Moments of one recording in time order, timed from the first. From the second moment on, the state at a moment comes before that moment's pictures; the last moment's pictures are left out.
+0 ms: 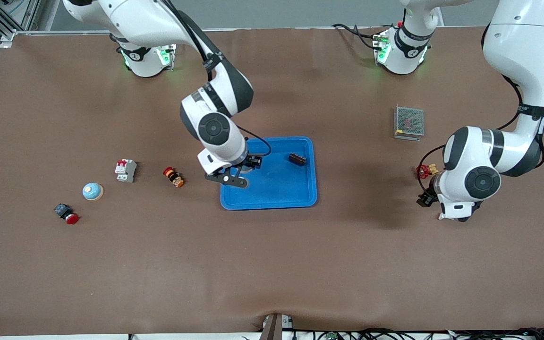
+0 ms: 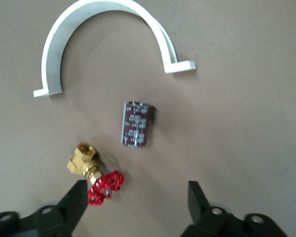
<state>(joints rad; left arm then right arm) 0.10 0.50 -0.20 -1.84 0.26 2.08 -1.10 0.66 0.57 0.02 -1.66 0.16 2.16 0.84</state>
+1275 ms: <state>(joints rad) 0.22 0.54 -0.20 -1.97 0.26 2.39 -0.98 0.72 0.63 0.01 -1.78 0.16 2.36 0.85</state>
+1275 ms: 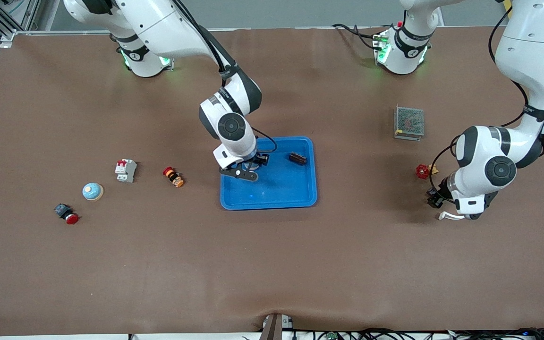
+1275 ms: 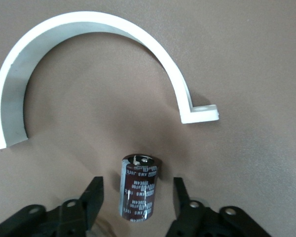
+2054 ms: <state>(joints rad) 0.22 0.53 -0.28 -1.93 0.26 2.39 -1.00 0.74 0.65 0.01 -1.79 0.16 2.40 0.85</state>
